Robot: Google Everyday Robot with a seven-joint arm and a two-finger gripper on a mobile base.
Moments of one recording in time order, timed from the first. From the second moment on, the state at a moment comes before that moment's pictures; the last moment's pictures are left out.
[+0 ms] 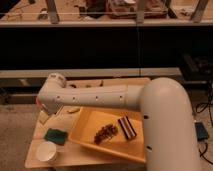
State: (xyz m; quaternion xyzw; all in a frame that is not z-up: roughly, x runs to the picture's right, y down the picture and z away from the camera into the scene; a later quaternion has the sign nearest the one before) arm -0.284 0.117 0.764 0.09 -0.29 -0.90 0.32
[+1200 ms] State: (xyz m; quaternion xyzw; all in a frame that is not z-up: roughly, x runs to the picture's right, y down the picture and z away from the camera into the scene) arm -0.275 0.226 0.795 0.09 -0.33 -0.90 0.28
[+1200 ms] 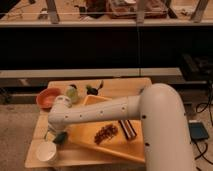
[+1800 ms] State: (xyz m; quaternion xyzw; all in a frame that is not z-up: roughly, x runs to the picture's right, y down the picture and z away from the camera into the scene) arm -0.283 0.245 0.814 0.05 -0.32 -0.90 0.28
